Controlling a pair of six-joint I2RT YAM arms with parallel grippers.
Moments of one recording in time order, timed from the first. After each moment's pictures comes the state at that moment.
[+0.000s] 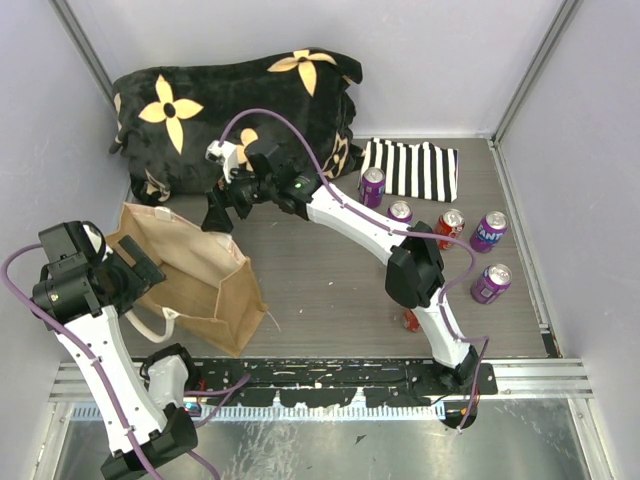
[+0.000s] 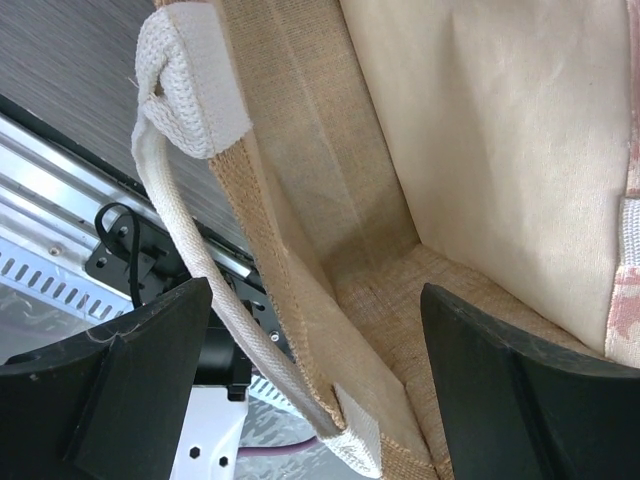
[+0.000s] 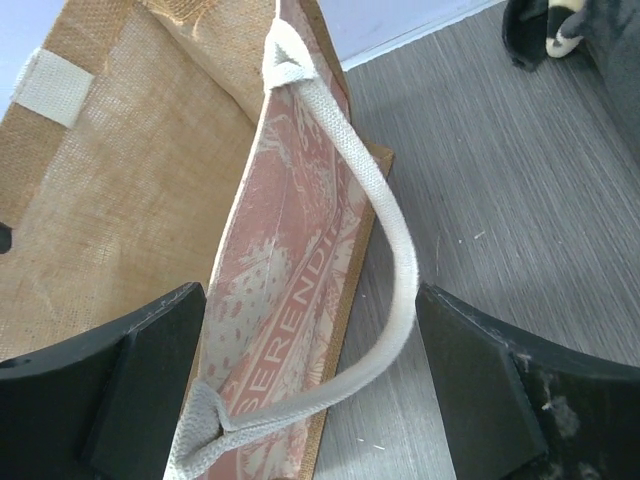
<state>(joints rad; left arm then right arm) 0.47 0.83 1.32 -1.50 0.11 -0.31 0.89 2.18 2.11 -0.32 -0.57 0.14</state>
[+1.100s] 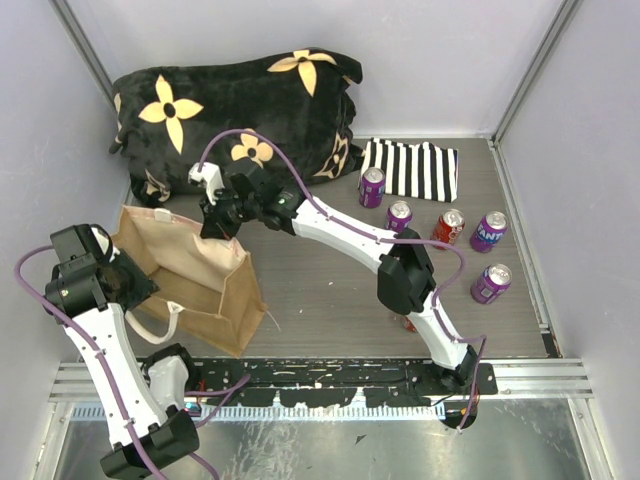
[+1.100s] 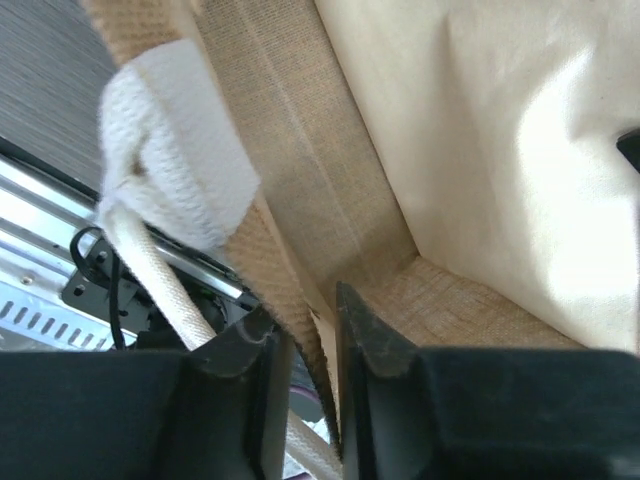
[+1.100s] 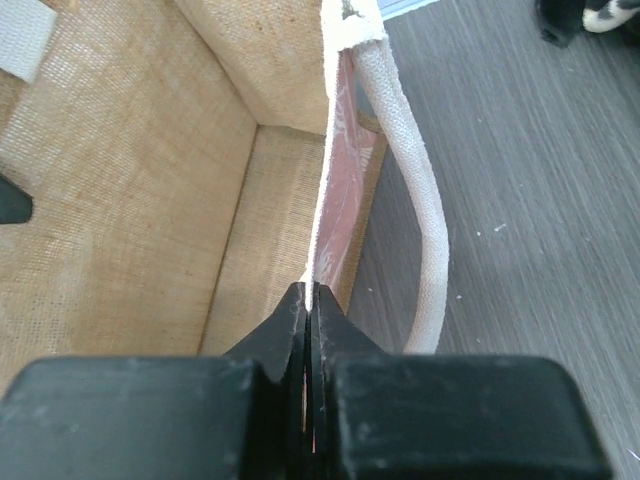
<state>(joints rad) 0.47 0.81 1.17 -1.38 0.14 -0.31 0.98 2.22 2.12 -0.35 -0.49 0.06</state>
